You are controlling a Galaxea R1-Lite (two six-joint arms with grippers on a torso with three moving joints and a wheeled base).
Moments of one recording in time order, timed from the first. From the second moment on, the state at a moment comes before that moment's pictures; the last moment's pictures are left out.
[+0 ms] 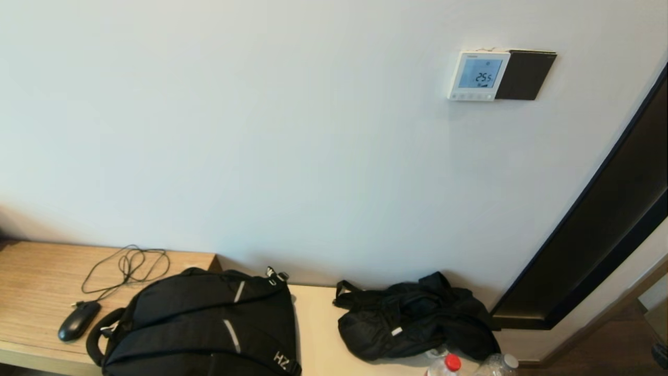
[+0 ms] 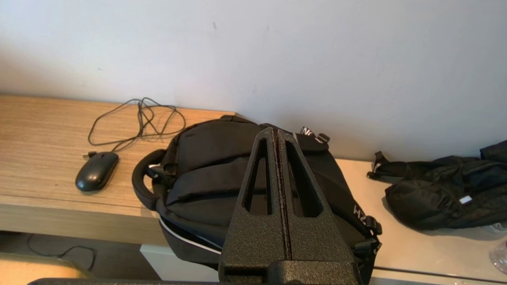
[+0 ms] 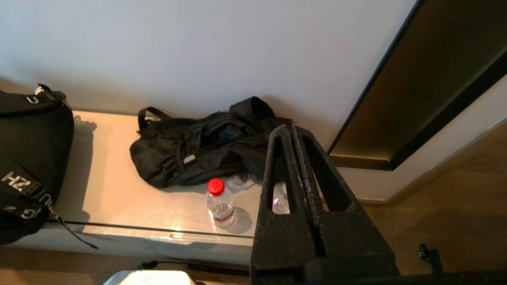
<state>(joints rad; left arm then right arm) 0.00 0.00 0.00 -0.01 0.00 -0.01 0.03 0.48 -0.16 -0.18 -0.02 -0.13</state>
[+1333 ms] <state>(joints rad) 0.00 0.00 0.00 -0.01 0.00 -0.01 -0.01 0.07 0.00 0.00 0.03 -0.15</state>
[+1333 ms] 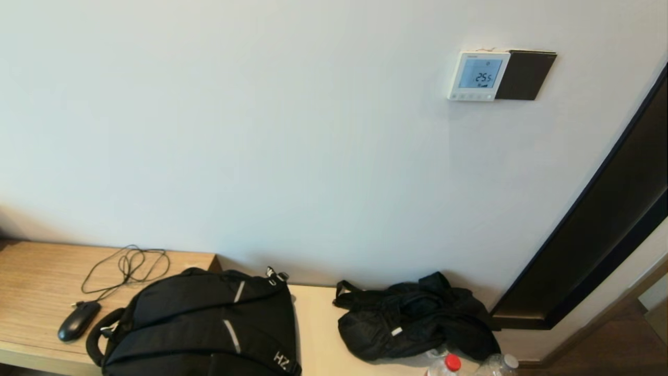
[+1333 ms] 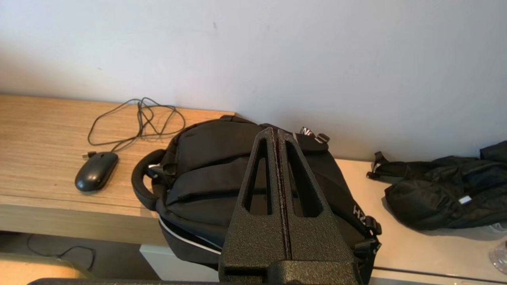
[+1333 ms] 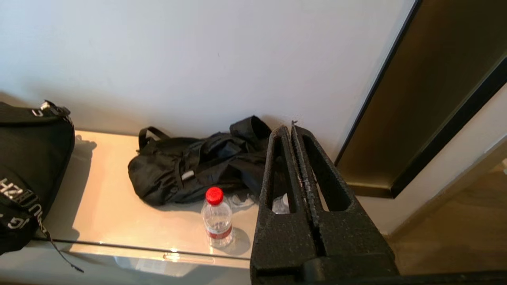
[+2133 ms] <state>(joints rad) 0.00 0.00 0.00 0.00 0.00 -0.01 -0.01 0.00 0.00 0.01 0.03 -0.15</state>
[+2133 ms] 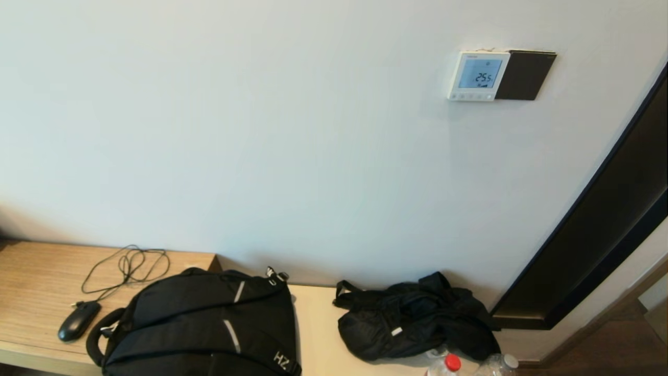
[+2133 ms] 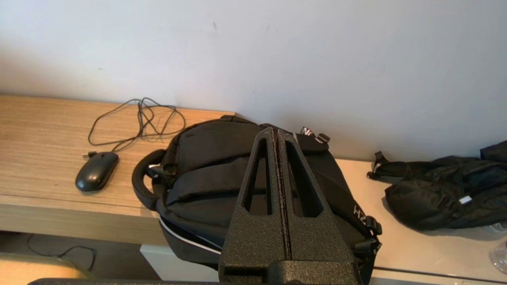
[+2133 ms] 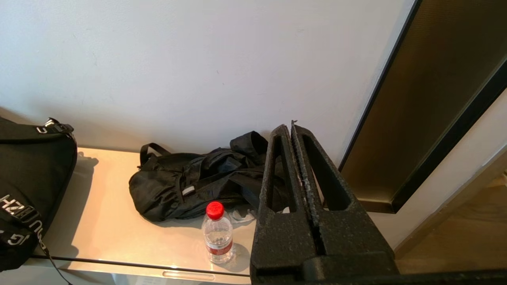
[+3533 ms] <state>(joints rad) 0.00 0.00 0.00 0.00 0.00 -0.01 -0.01 0.00 0.00 0.01 0.03 -0.14</state>
